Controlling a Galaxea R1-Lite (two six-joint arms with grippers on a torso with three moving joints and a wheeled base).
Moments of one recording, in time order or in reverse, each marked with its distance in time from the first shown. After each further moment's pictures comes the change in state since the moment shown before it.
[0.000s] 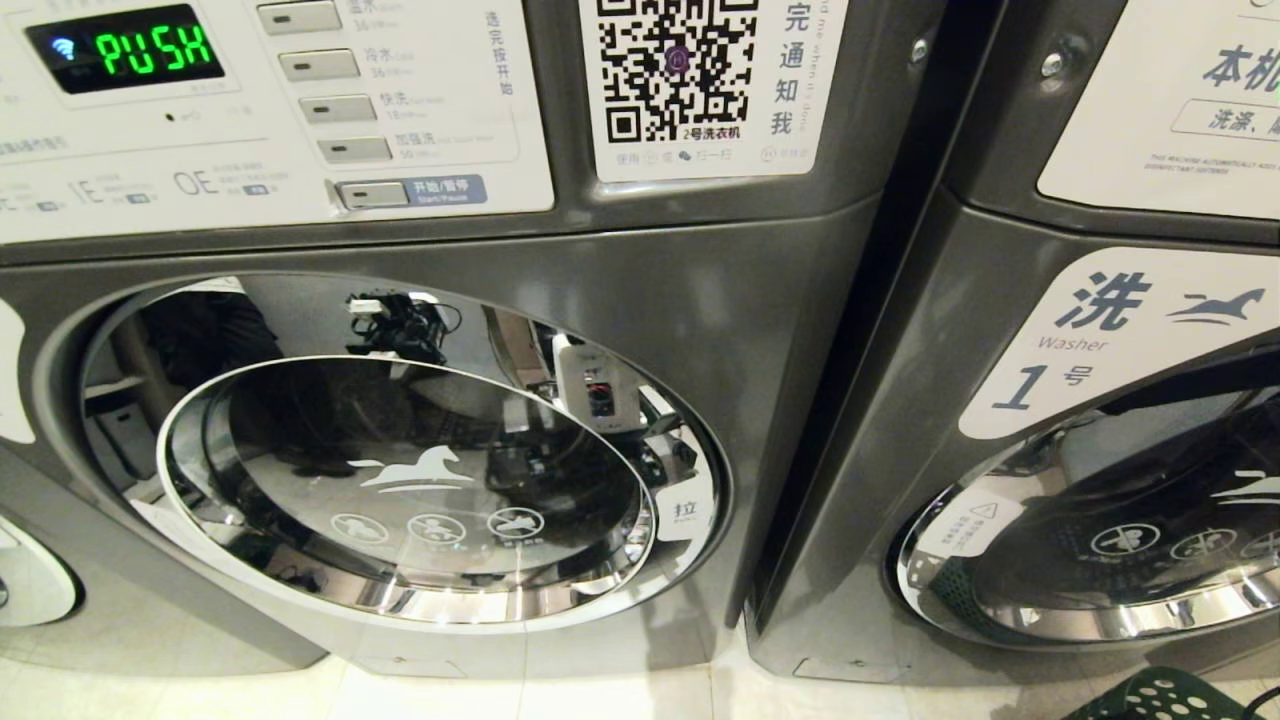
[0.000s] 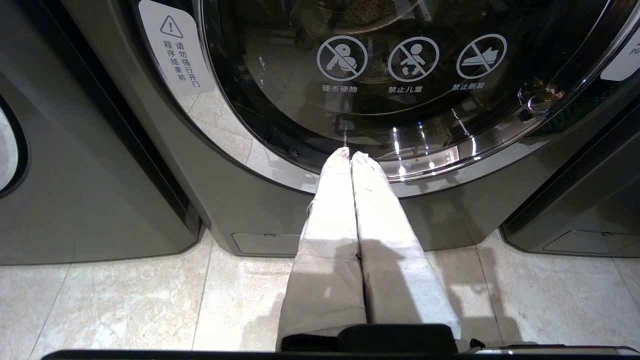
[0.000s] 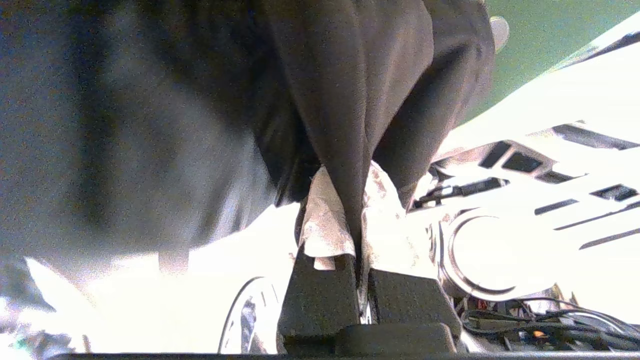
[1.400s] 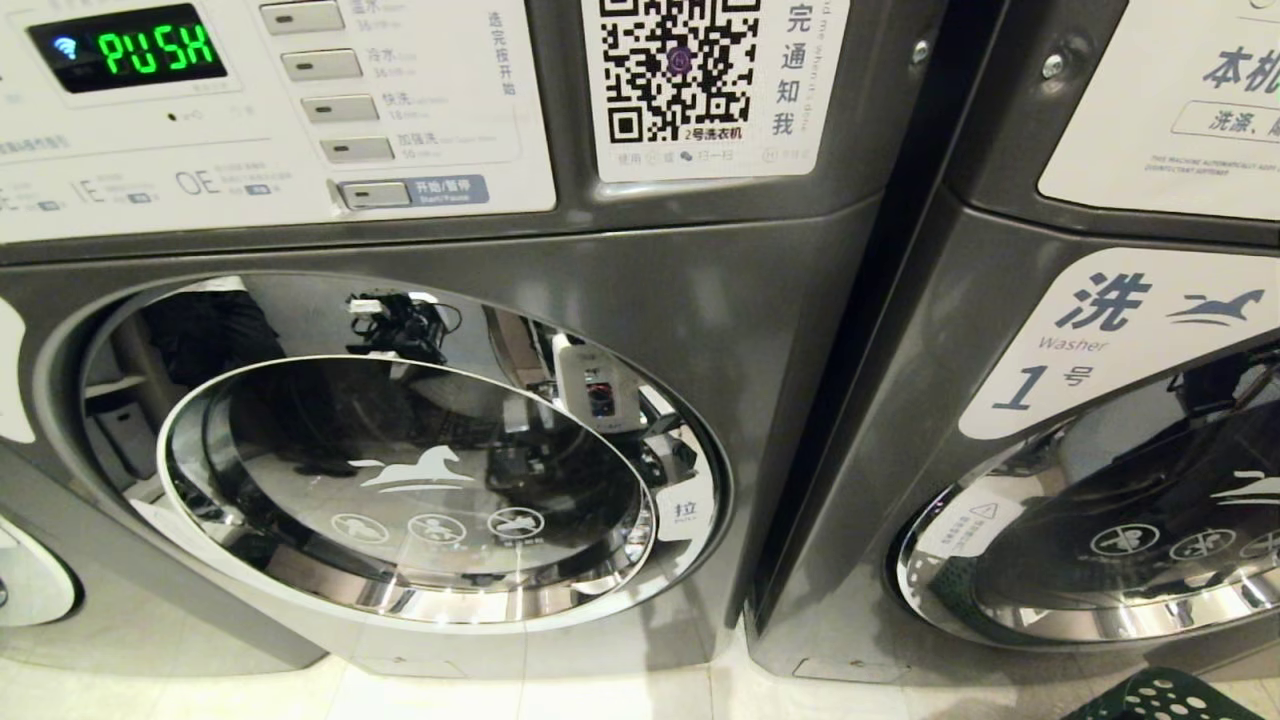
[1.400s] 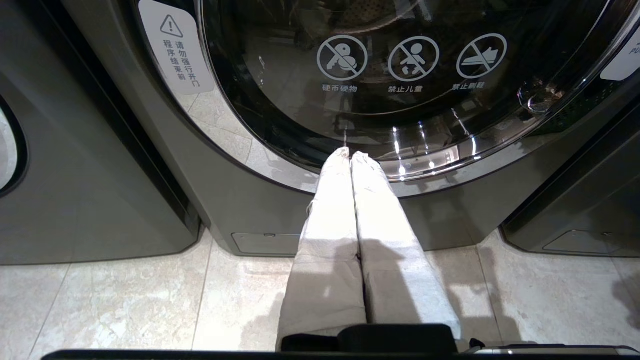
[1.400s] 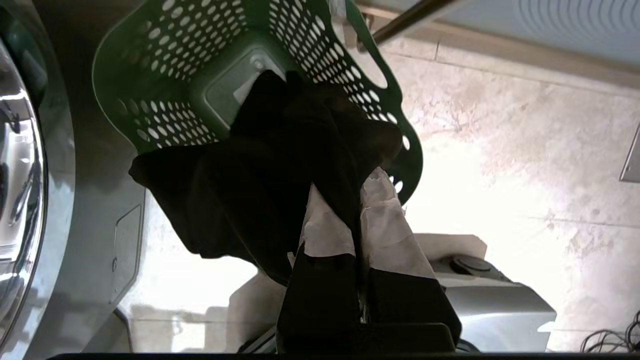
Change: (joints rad) left arm -0.001 0.000 0.000 0.000 0.000 0.000; right arm -0.291 -1.148 0.199 0.035 -0.359 -0.452
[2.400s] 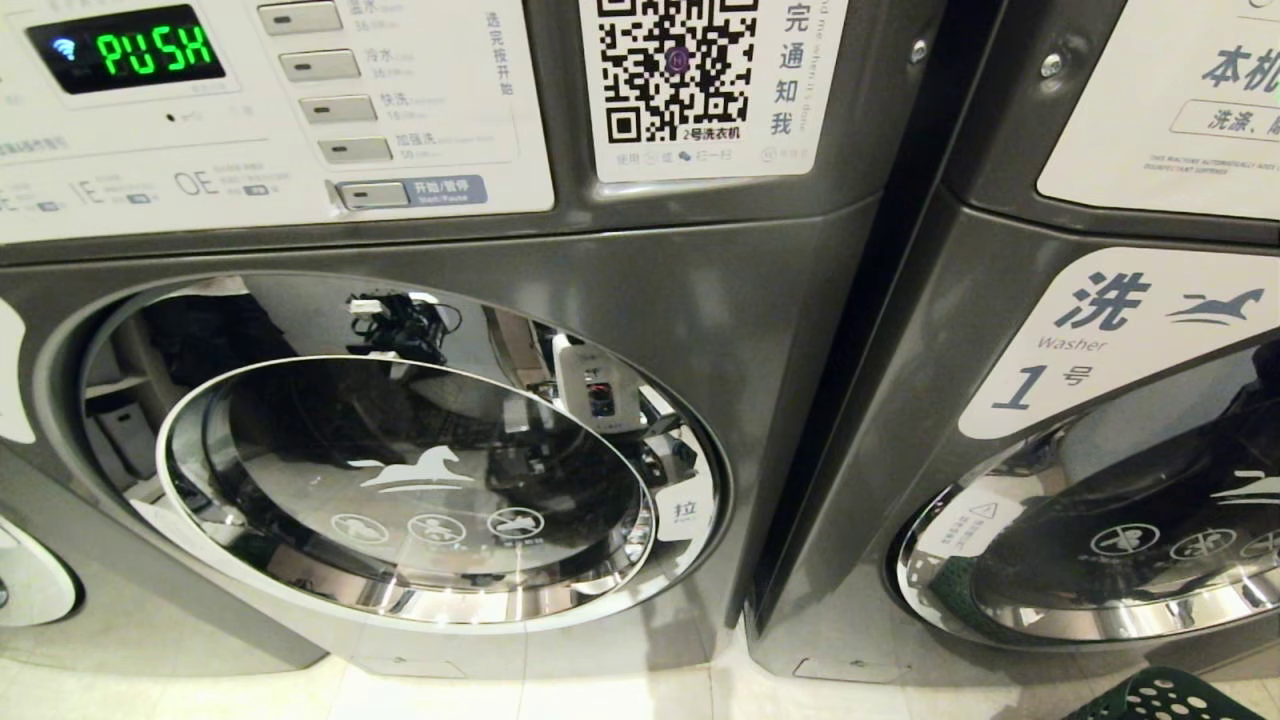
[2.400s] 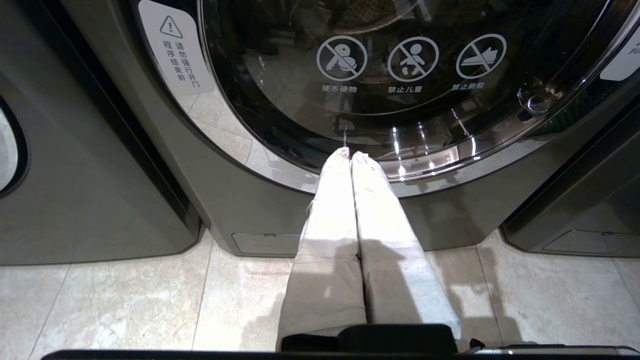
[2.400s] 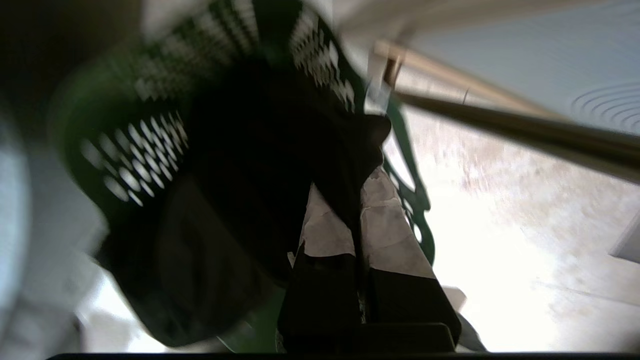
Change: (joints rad) left arm 0.000 0.000 0.000 0.000 0.000 0.000; right arm 0.012 0.621 -0.208 -0.310 0.078 -0.174
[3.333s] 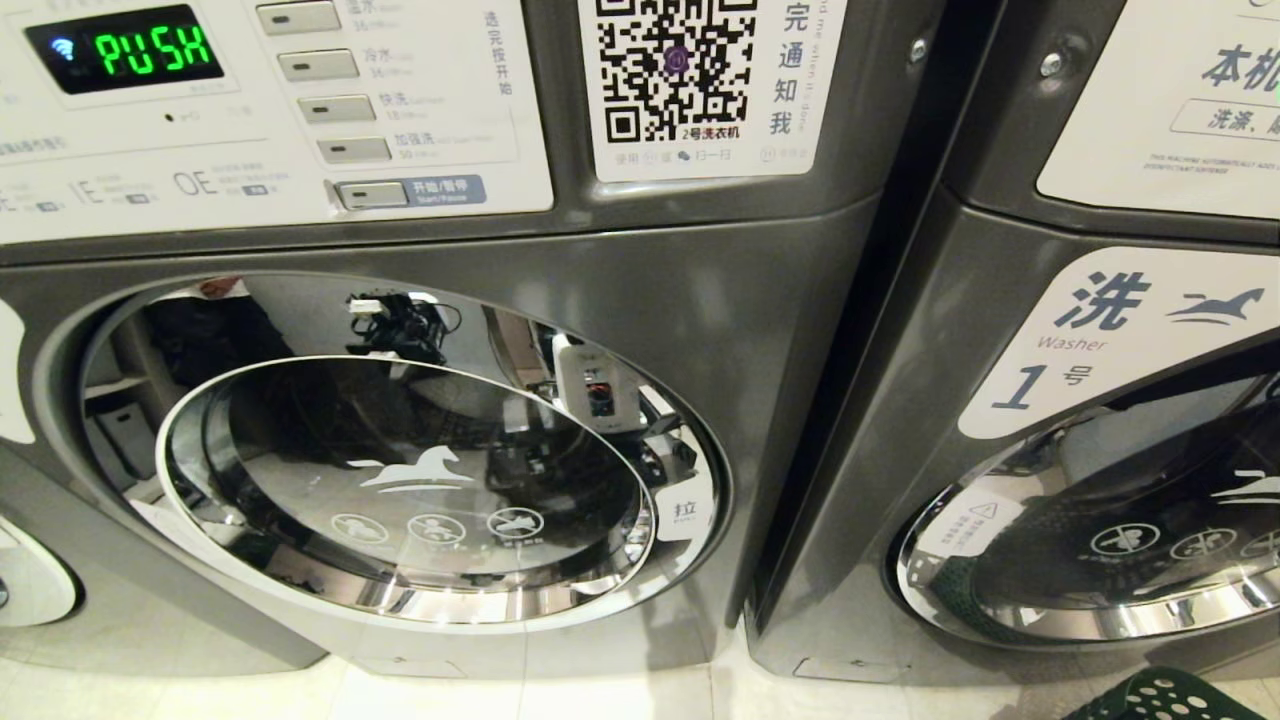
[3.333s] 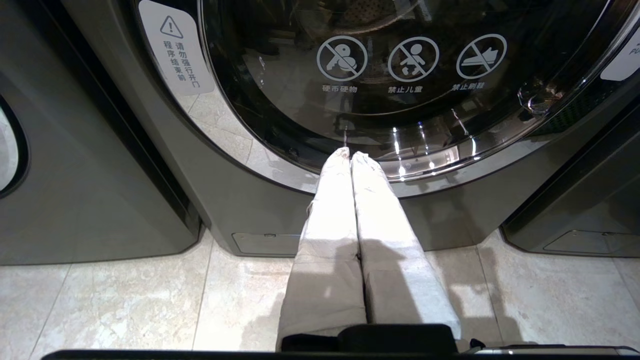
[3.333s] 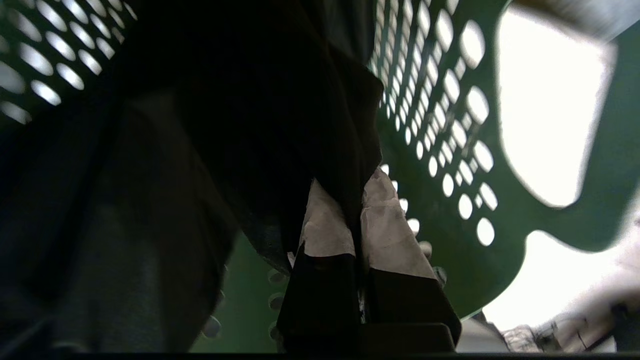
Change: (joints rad) left arm 0.000 0.000 0.000 0.000 0.000 0.000; right arm 0.133 0.527 0.012 -0.246 -0.006 -0.013
